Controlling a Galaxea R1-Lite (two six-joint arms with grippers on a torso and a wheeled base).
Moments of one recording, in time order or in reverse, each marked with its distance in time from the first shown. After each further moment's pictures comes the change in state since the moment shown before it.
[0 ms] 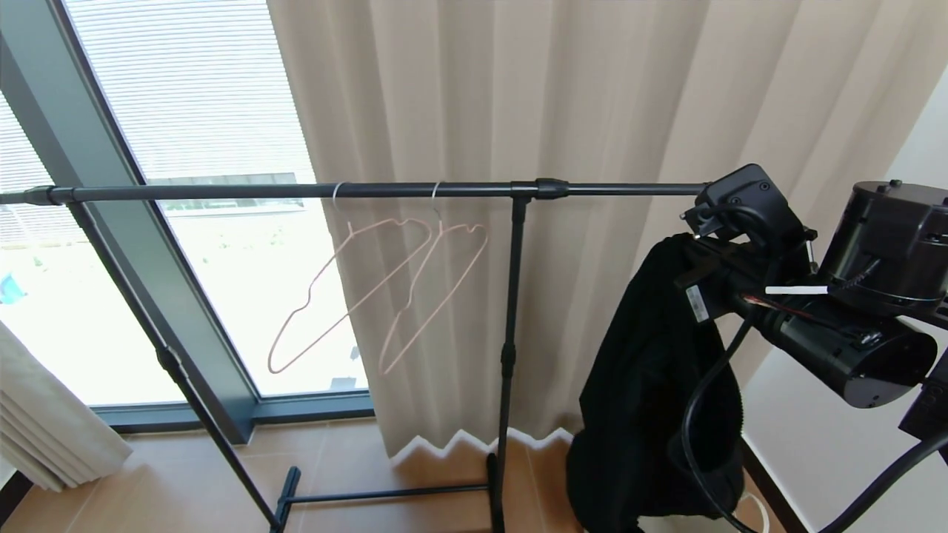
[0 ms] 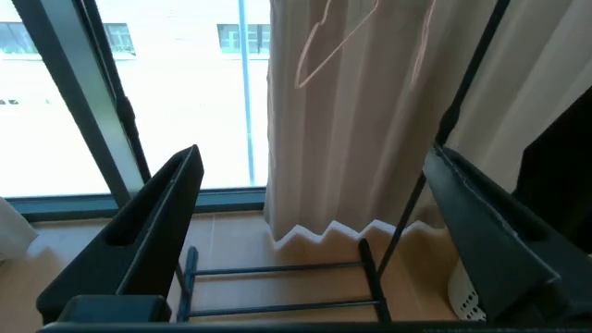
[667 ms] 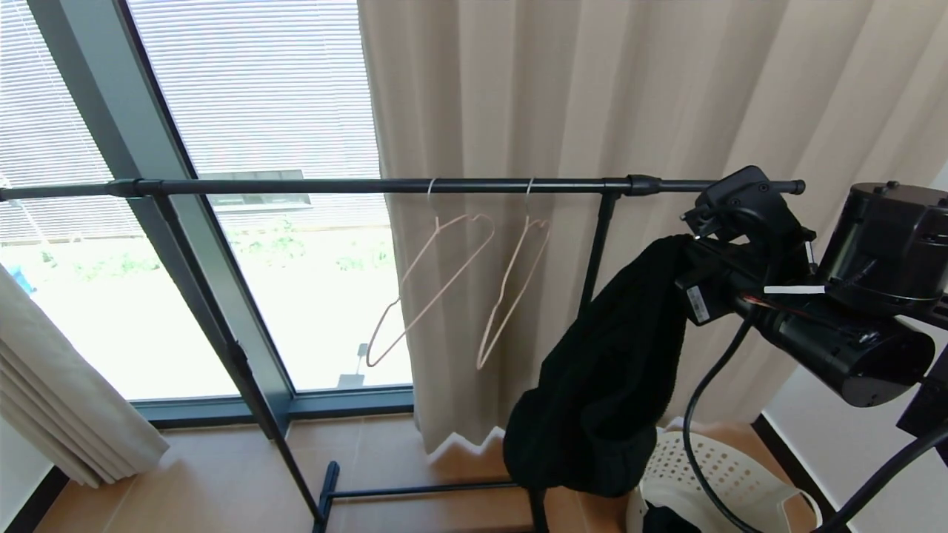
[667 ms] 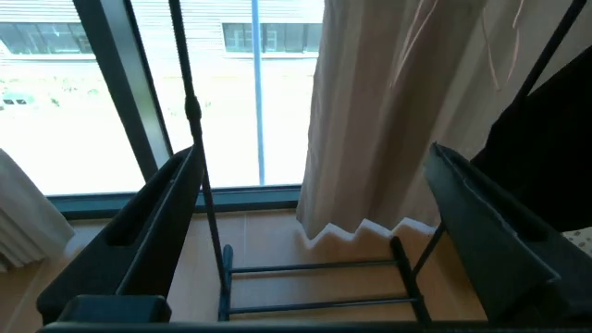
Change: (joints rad) left arm 0.002 0.000 0.000 0.001 -0.001 0.006; right arm -0.001 0.001 0.003 0.000 0.000 0.000
